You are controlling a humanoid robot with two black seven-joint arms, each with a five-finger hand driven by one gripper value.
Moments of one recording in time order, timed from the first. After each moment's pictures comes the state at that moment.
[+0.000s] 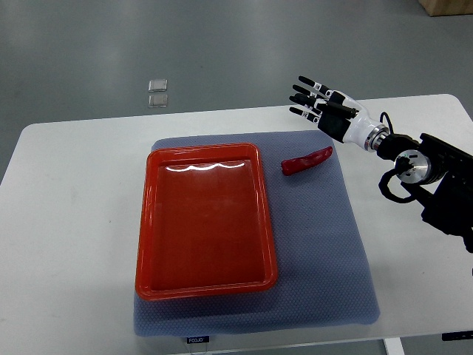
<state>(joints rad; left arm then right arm) -0.03 0.00 0.07 -0.16 0.12 0.03 0.02 0.87 -0.22 0.53 0.53 0.06 0.46 0.14</state>
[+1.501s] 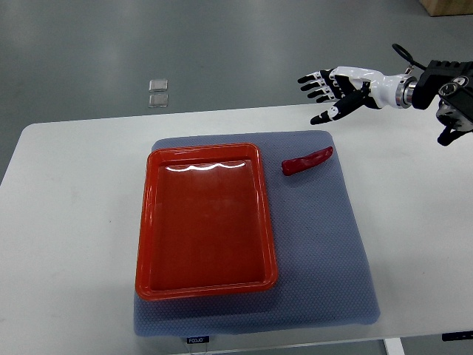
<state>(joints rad) -0.03 0.00 0.07 -0.16 0.12 0.03 0.02 1.06 -0.42 0.51 0.63 -1.03 0.56 0.19</state>
